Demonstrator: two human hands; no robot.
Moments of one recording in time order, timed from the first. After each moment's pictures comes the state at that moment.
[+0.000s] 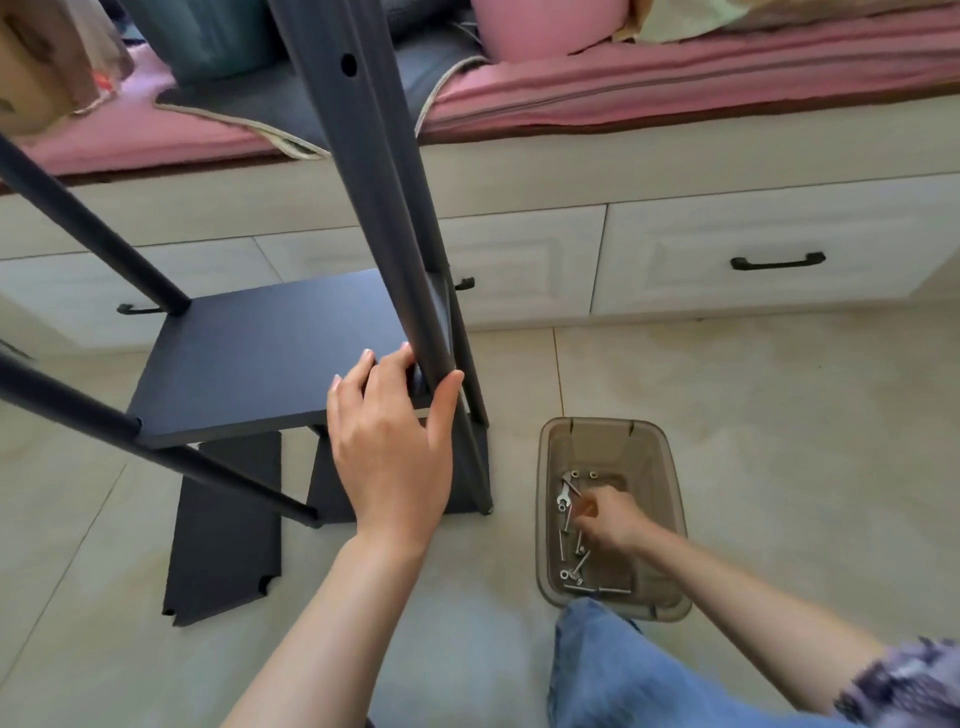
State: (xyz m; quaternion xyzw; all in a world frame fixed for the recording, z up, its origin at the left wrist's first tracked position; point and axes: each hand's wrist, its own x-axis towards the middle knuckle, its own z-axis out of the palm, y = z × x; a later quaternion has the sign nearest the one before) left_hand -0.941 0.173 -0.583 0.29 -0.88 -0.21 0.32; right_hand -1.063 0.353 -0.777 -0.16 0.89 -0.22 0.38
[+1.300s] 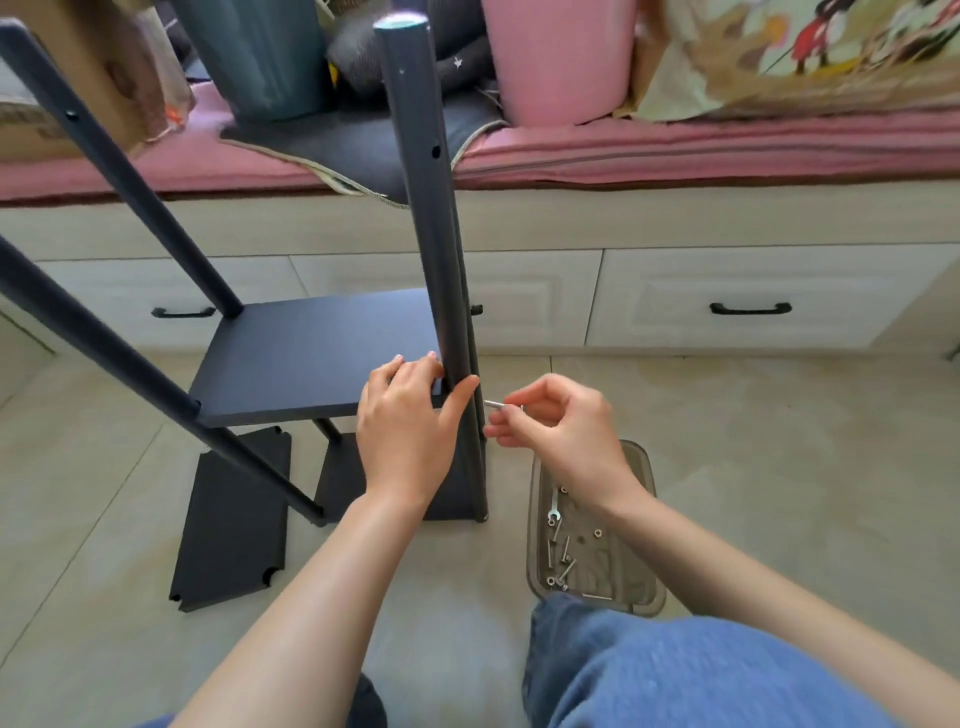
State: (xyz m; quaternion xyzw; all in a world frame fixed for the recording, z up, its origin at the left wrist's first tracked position) left_hand -0.935 0.161 -0.561 0.29 -0.90 -0.23 0.22; right_hand -1.009 0.307 -0.573 -0.23 0.67 -0.69 0.18
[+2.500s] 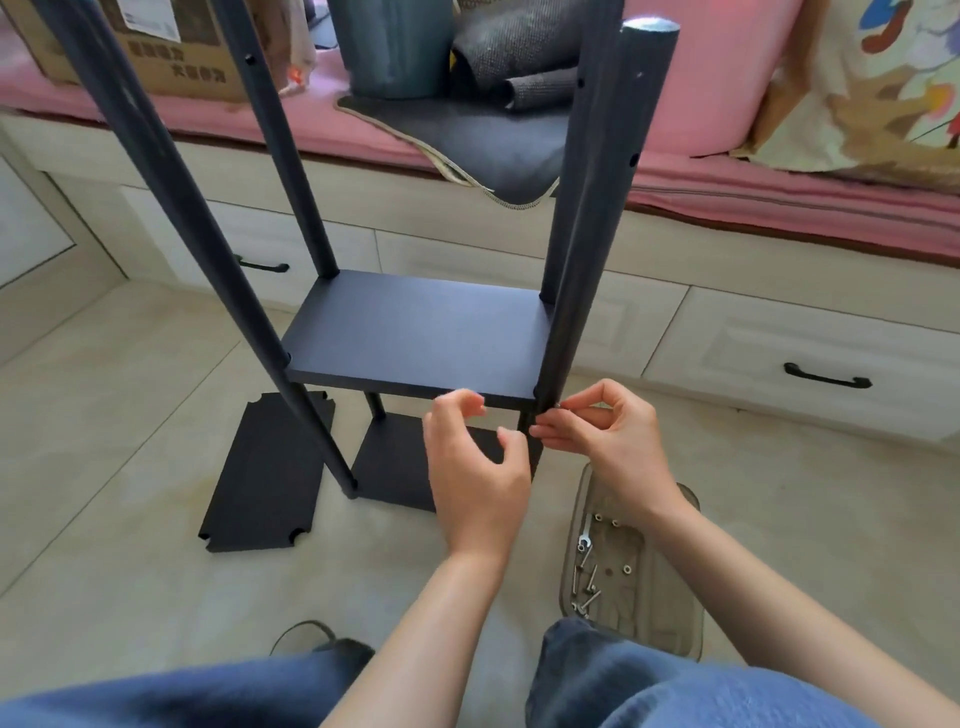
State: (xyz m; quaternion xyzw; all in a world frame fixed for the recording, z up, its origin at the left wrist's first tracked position) left_hand -0.903 0.191 -0.584 0.36 -0.69 -0.45 0.44; right_hand -1.014 0.271 -0.573 -0.22 0.67 -0.67 0.22
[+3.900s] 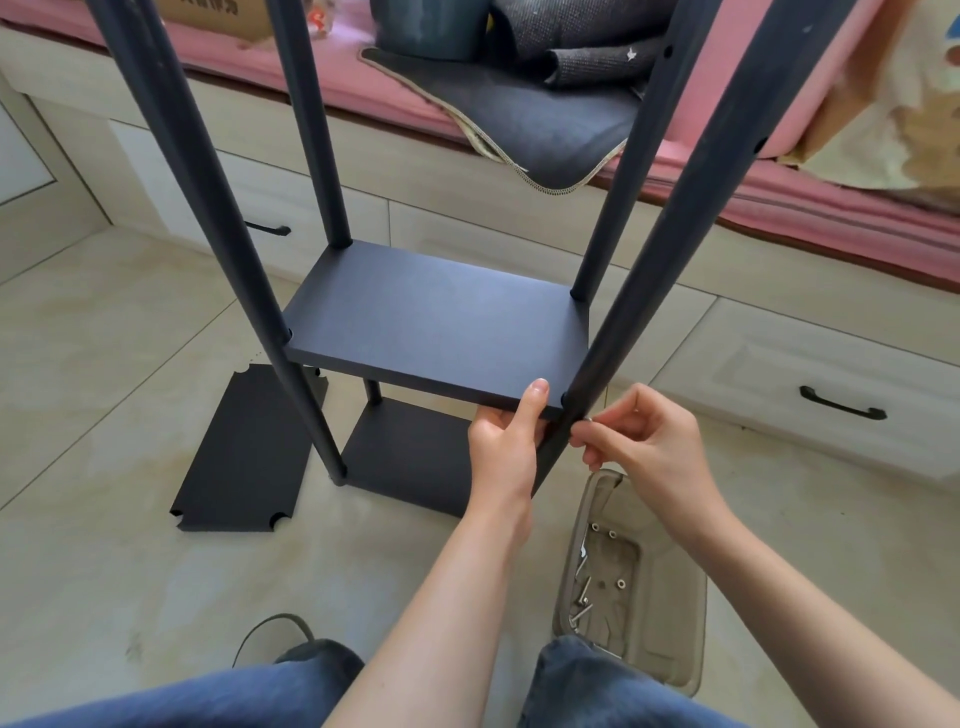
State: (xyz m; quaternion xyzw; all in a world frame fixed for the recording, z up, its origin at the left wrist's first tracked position) left_hand -0.950 0.167 -0.607 0.33 -0.36 -0.82 0.29; right_hand -1.032 0.272 -0.571 -0.28 0.70 -0.62 0.21
